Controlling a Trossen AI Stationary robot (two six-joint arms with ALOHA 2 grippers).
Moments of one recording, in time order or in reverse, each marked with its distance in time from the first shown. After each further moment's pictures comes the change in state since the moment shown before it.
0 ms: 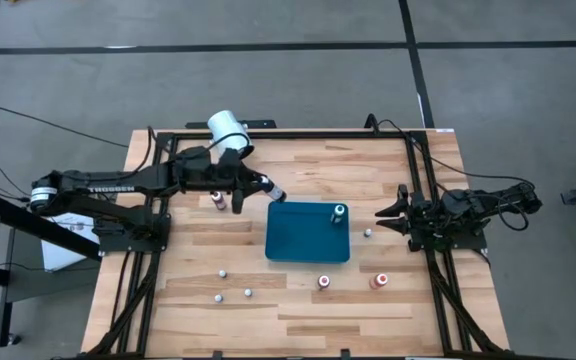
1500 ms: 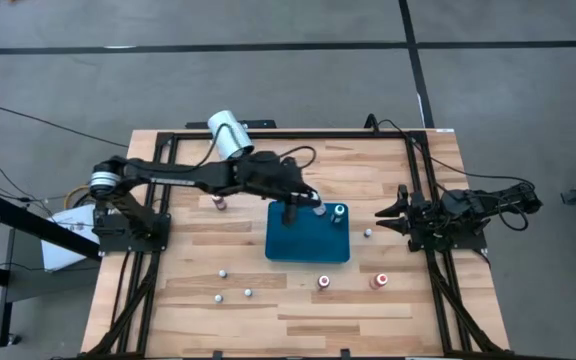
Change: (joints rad) left arm -0.103 0.563 0.523 -0.155 0.042 0.193; right arm -0.002 0.000 0.000 -0.007 0.000 0.000
